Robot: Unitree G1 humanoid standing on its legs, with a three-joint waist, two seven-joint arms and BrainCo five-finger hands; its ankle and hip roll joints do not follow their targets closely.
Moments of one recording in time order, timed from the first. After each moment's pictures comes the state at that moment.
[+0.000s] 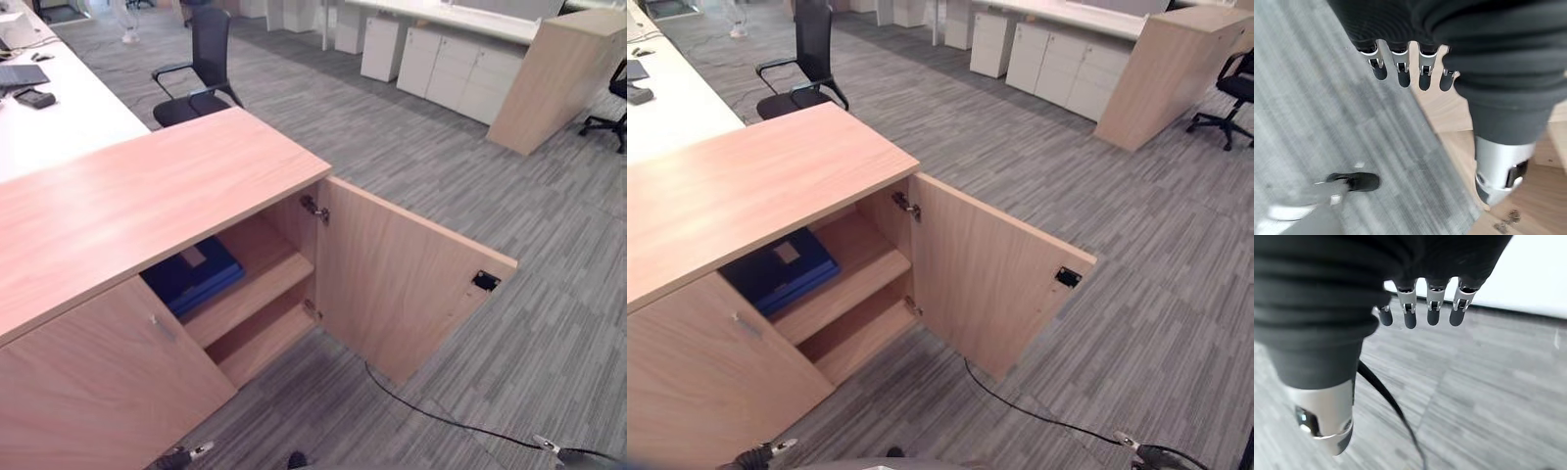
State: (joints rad) left arm -0.03 0.39 -0.07 1.36 -0.32 -0.05 -0.09; right arm -0.11 -0.61 -0.07 1.38 0.36 0.00 0.00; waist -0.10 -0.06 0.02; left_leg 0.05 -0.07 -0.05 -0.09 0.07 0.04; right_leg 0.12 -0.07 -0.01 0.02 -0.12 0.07
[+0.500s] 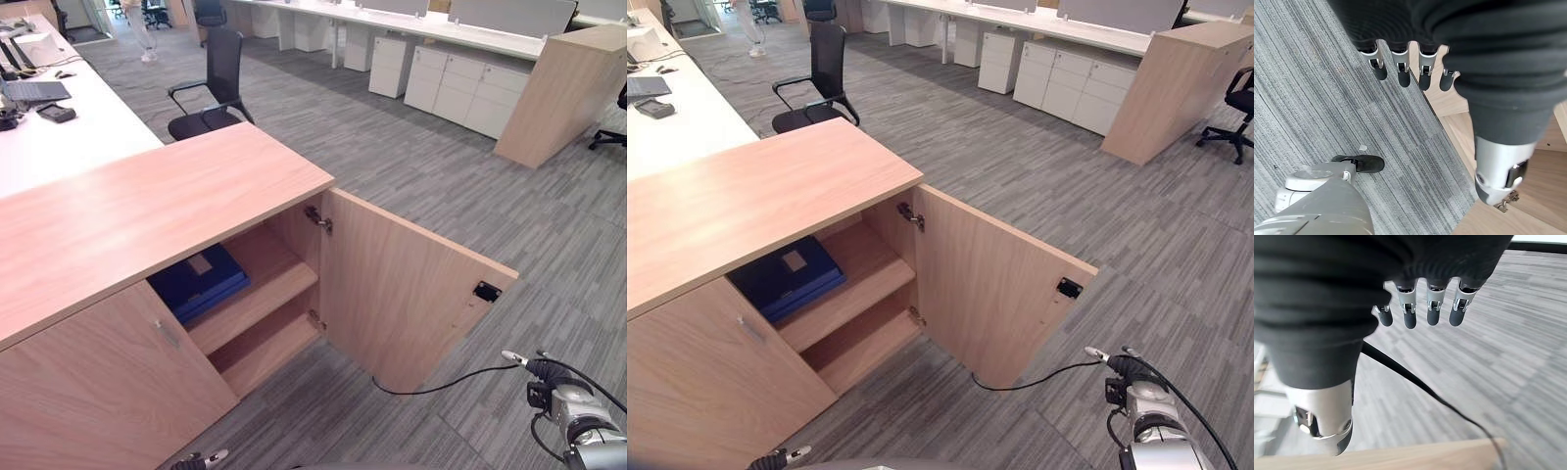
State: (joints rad) left arm 0.02 0.33 -0.08 1.33 -0.30 -0.05 -0.10; right arm -0.27 -0.63 0.01 1.17 0.32 -0.02 0.00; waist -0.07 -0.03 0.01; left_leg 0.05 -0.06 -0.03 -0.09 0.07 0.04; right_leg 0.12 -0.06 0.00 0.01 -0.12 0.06
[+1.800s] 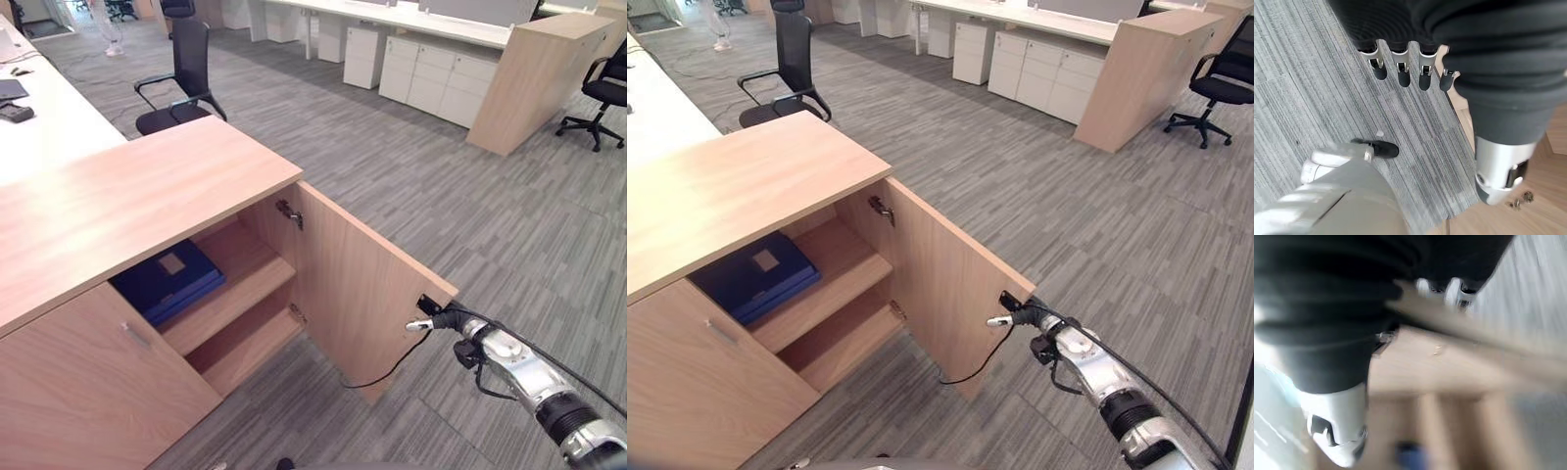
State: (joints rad) left arm 0.13 0.24 0.06 1.31 -0.28 -0.04 -0.10; right arm 0.00 -0.51 0.36 0.35 0.65 -0.07 0.19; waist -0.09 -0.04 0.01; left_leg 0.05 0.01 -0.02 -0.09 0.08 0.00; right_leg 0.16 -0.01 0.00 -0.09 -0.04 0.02
